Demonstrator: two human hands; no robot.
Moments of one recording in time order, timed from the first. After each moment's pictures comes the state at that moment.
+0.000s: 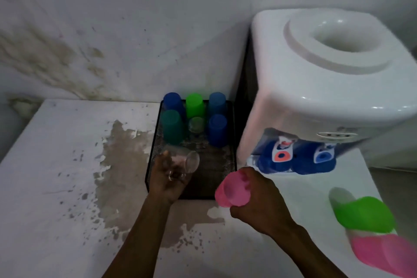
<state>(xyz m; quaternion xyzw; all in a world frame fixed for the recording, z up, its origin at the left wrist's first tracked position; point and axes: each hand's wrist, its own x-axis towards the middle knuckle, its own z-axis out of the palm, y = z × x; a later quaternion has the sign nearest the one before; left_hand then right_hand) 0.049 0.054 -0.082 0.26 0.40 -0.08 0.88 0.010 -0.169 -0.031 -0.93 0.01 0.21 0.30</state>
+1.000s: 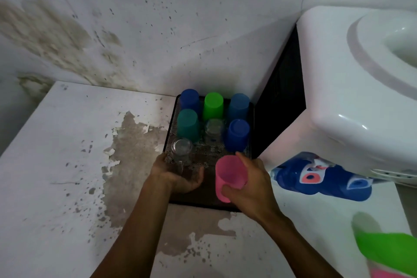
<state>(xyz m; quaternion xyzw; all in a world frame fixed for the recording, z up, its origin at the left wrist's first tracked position) 0.100 0.094 -0.084 0.03 0.61 -0.18 0.77 0.069 -0.112 -0.039 -0.90 0.02 0.19 0.38</state>
